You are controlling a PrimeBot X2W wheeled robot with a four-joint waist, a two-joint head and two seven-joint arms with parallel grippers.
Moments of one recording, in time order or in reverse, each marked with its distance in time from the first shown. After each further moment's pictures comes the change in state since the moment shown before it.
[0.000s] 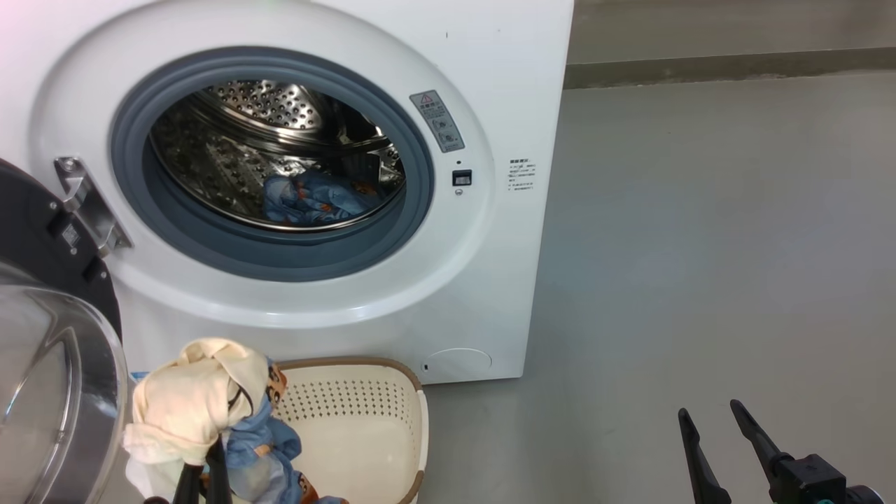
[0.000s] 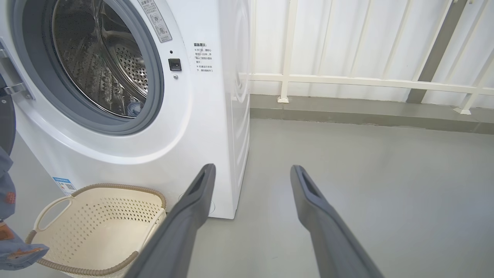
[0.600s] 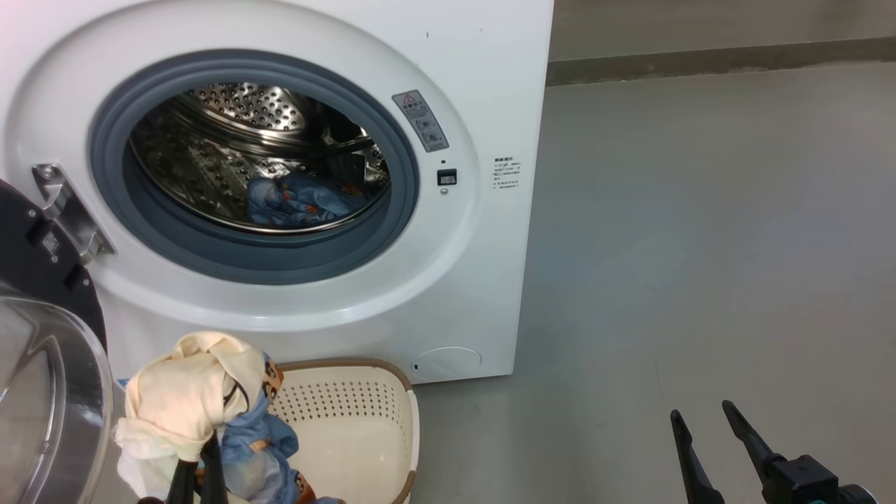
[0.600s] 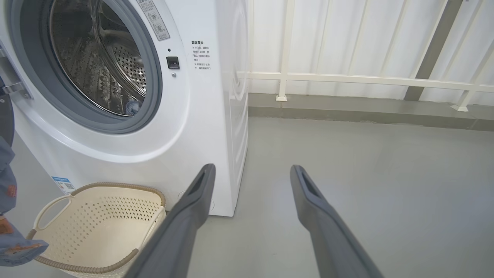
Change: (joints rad) left arm 0.014 0.001 0.014 -0.049 0.025 -0.008 0.000; right arm 0.002 0.000 0.020 -0.002 0.000 0.000 0.000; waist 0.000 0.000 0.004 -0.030
